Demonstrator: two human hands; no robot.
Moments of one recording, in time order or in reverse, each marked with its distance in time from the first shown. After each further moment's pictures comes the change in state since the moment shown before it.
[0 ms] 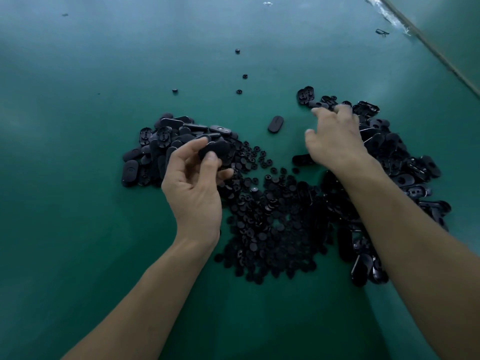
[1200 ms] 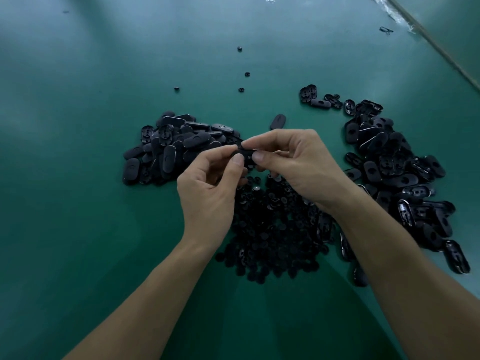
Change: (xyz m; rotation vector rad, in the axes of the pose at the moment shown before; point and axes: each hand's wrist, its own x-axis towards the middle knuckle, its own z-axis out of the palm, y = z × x) left_hand -0.007 0.003 0.001 0.207 -0.158 0.042; right_hand -0.059 -0.029 0.013 0.960 -0.297 -0.447
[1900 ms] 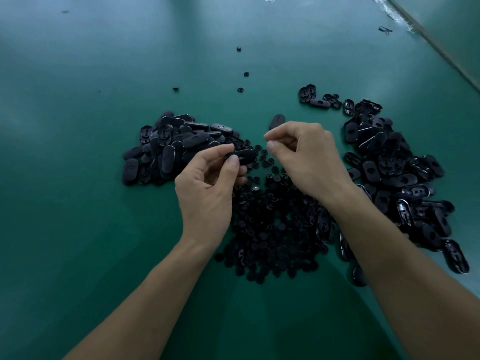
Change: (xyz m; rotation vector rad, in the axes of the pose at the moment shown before) left_hand 0.000 -0.001 0.002 -0.057 0.008 -0.034; right_hand 0.007 0.008 -0.006 -0.503 0.283 0.021
